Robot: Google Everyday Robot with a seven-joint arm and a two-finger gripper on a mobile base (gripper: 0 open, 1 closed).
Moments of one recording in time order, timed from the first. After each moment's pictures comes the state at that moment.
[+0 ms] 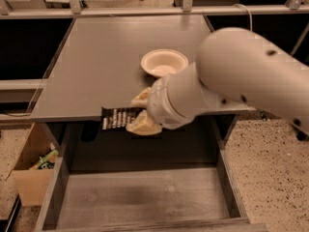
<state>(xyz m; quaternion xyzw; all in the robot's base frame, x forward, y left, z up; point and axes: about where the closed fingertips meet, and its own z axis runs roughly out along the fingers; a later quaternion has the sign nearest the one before) 0.449 0.033 0.868 -0.65 0.66 0.11 0.35</state>
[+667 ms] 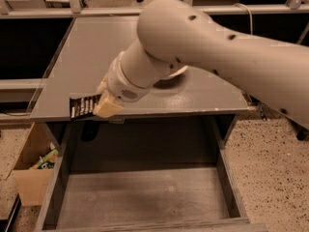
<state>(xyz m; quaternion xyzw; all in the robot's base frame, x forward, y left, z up) 0.495 0.119 0.878 -0.69 0.63 0.15 0.32</state>
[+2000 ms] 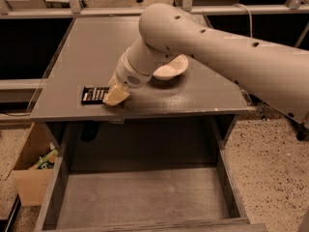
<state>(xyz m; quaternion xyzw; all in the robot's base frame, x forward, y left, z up) 0.586 0.114 0.827 -0.67 0.67 0.16 0.29</state>
